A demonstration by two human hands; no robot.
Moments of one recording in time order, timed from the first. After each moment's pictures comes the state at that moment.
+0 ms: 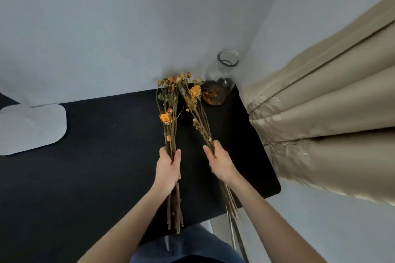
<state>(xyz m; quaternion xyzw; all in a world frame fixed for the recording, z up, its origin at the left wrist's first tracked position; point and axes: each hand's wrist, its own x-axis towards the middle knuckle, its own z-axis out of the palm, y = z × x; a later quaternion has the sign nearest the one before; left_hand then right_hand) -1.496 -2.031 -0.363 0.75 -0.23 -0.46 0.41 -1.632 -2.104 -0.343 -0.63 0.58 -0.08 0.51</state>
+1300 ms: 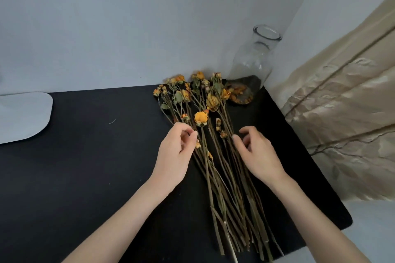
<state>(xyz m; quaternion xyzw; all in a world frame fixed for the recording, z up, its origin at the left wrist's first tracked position) -1.448 -2.053 -0.415 0.66 -0.51 -0.24 0.50 -1.631 -2.143 -0.411 -0.80 0.55 -0.17 0.20</state>
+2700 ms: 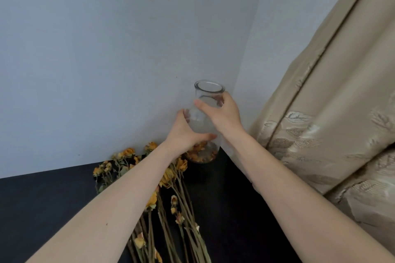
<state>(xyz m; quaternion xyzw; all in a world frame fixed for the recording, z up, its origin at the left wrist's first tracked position) -1.477 -2.286 -0.363 0.58 -0.54 -0.32 0.52 -1.580 -2.310 -0.309 -0.67 0.44 -0.51 0.30</state>
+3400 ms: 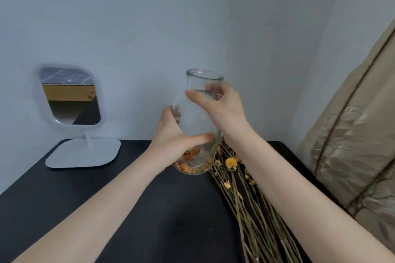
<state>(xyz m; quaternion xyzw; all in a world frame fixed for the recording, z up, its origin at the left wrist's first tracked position) -1.387 -2.012 -0.312 0.66 -0.45 -0.16 0.58 -1.483 -2.080 -0.254 -0.72 0.28 -0.47 0.43</state>
